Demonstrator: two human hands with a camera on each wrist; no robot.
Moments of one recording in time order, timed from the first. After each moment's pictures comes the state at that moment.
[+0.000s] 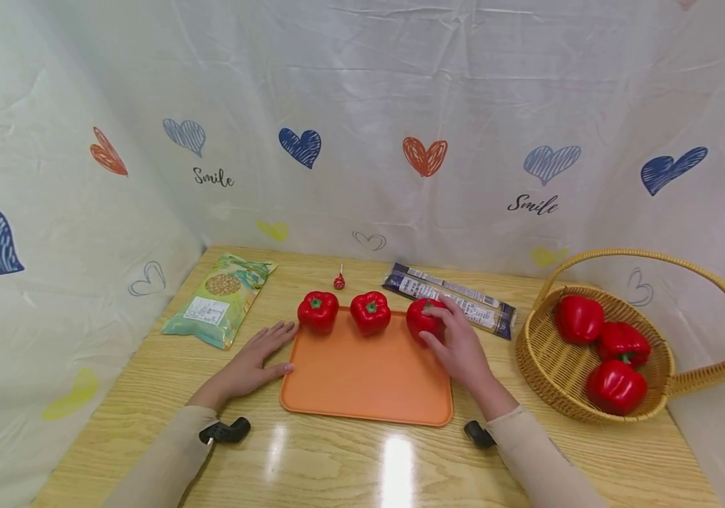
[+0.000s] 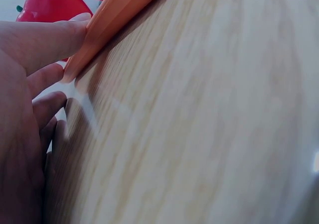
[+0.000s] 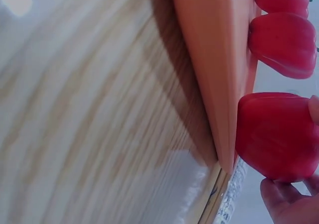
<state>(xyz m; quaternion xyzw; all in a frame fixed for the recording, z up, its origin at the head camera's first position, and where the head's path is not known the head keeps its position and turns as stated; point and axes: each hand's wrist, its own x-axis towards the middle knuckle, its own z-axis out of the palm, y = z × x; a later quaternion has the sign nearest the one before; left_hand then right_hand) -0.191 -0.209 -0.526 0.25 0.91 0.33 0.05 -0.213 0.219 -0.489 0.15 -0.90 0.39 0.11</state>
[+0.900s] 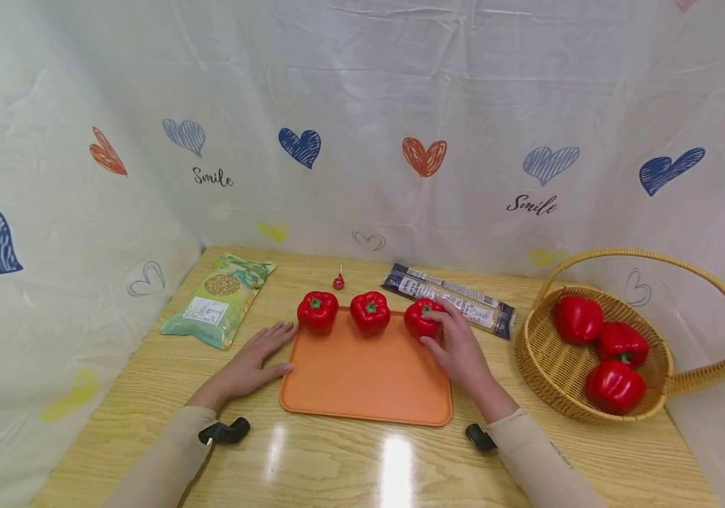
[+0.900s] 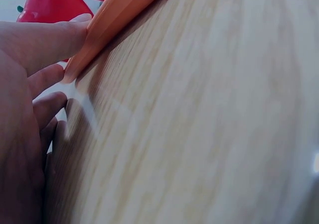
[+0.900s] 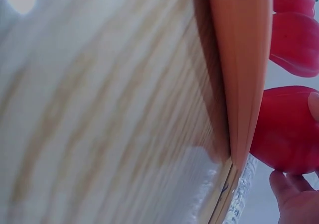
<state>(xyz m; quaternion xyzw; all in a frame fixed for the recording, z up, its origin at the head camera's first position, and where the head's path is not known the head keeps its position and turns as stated) -0.191 -0.209 -0.525 0.24 0.91 0.32 0.05 -0.211 0.222 -0.496 0.17 -0.90 0.38 0.12</state>
